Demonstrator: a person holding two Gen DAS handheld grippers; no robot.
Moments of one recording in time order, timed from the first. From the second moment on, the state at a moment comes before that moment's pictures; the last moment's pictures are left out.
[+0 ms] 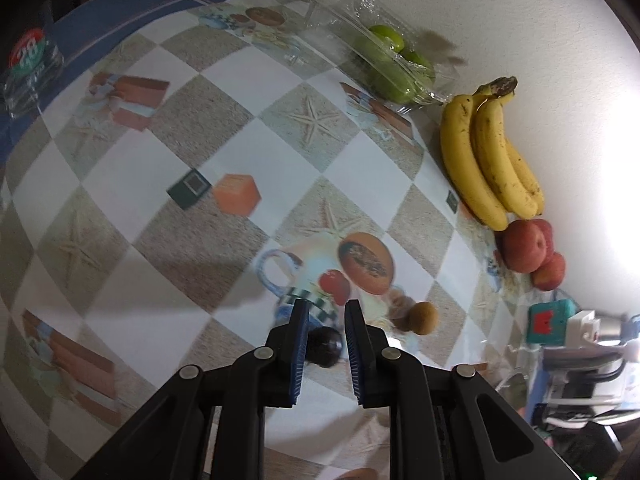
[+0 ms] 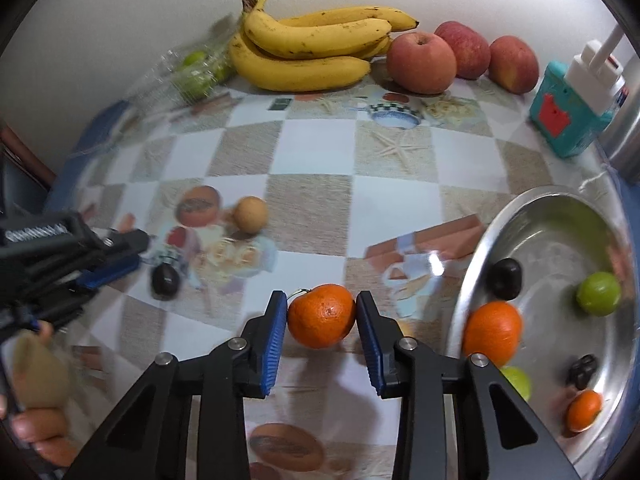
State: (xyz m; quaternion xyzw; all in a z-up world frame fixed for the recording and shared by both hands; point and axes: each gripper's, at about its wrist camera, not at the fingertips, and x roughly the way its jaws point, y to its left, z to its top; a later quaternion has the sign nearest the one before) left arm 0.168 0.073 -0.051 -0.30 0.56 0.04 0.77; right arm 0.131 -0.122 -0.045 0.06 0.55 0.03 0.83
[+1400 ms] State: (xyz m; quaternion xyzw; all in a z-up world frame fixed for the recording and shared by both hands) left arm 0.161 0.033 -0.034 -0.15 0.59 -0.01 0.80; right arm 0.100 -0.126 -0.001 0.11 0.53 0.05 0.84
